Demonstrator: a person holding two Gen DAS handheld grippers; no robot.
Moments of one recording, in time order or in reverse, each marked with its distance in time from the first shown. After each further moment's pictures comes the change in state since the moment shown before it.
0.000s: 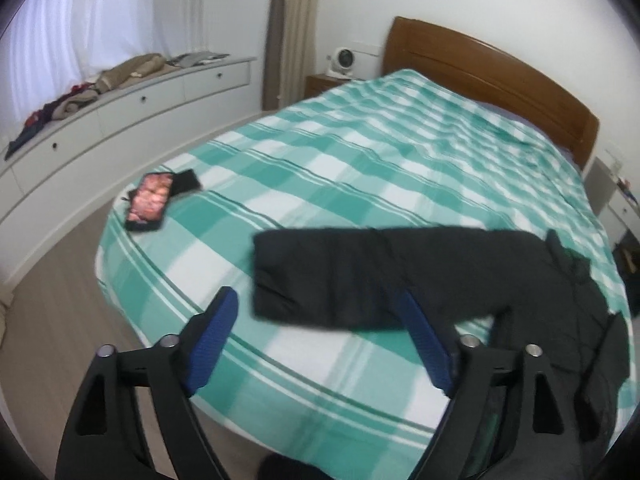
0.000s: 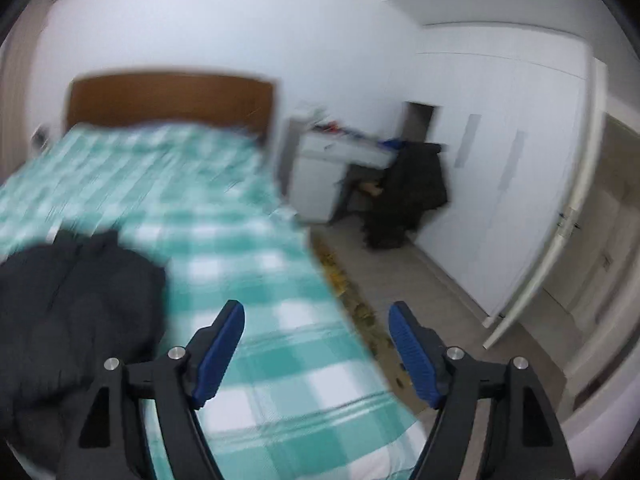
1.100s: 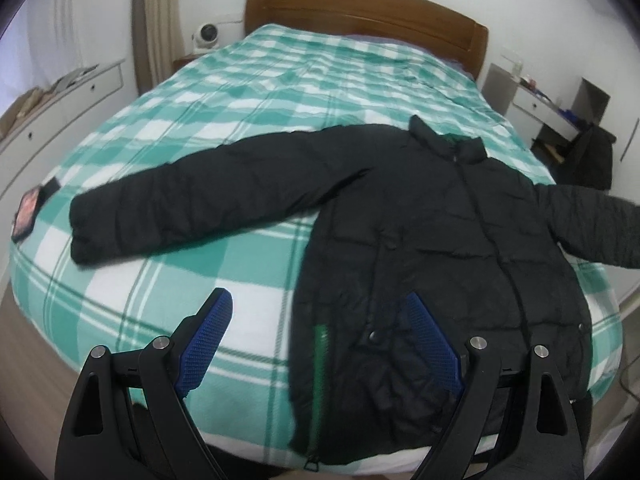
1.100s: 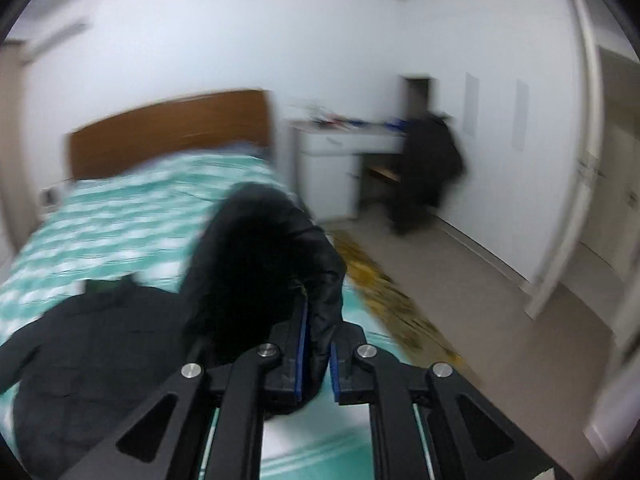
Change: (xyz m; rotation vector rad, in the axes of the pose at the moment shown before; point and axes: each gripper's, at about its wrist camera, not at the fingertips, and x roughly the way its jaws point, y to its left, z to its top) left arm -0.015 -0.175 -0.092 0.299 0.125 -0.267; right arm 0.038 -0.156 0.020 0.321 0.046 -0.093
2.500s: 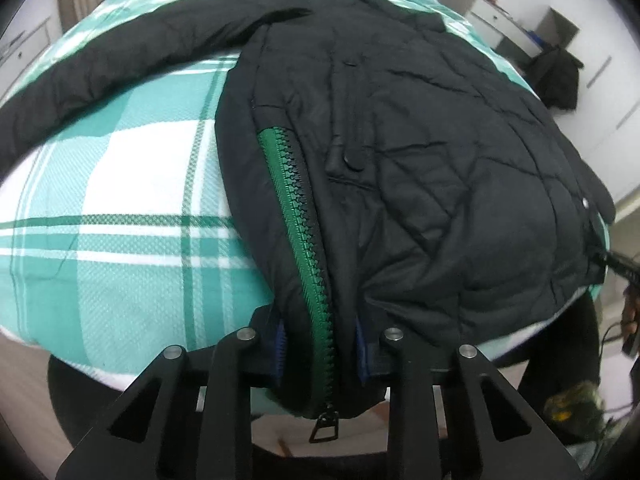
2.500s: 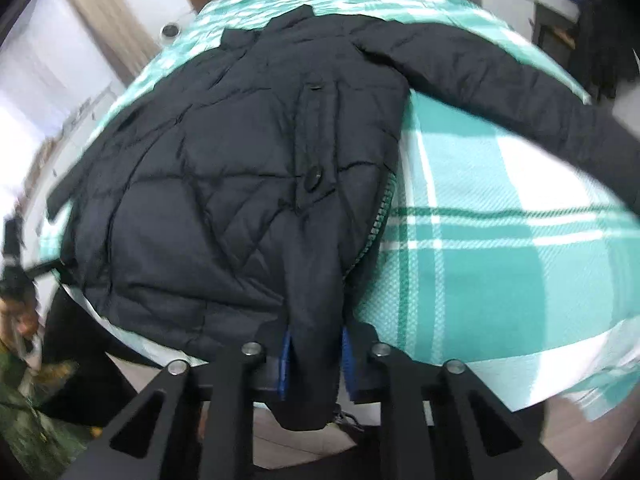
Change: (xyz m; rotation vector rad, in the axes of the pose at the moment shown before) left arm 0.062 -0.019 -0.107 0.130 0.333 -0.192; right arm -0.015 0.209 -0.283 -0.379 0.533 0.603
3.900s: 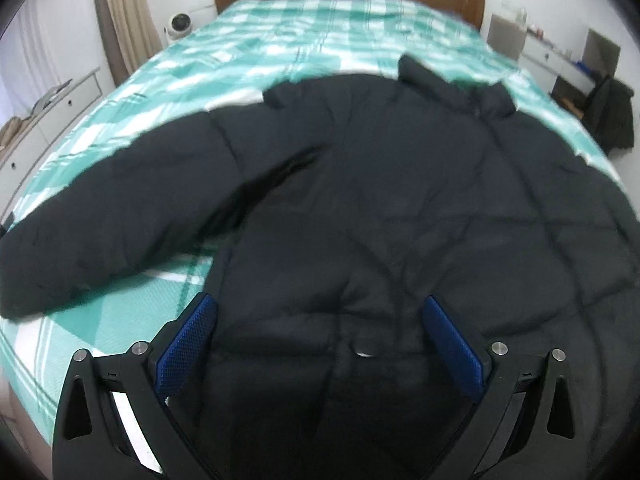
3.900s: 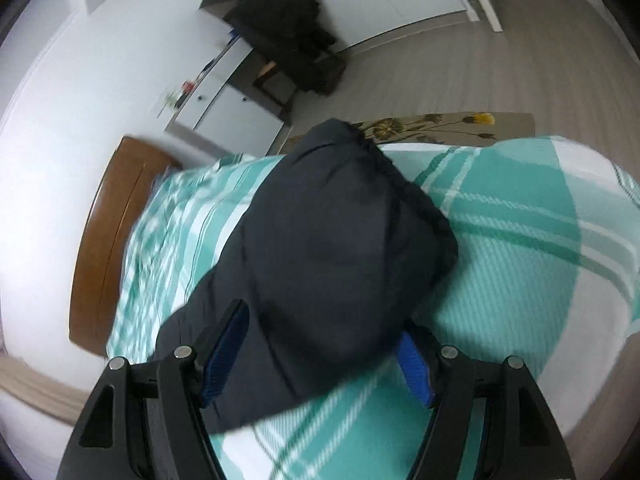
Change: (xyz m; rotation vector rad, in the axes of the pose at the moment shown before) left arm 0.065 -0.030 0.149 -0.048 -0.209 0.288; right arm -0.027 -0.340 -0.016 1.205 -0.604 -0.049
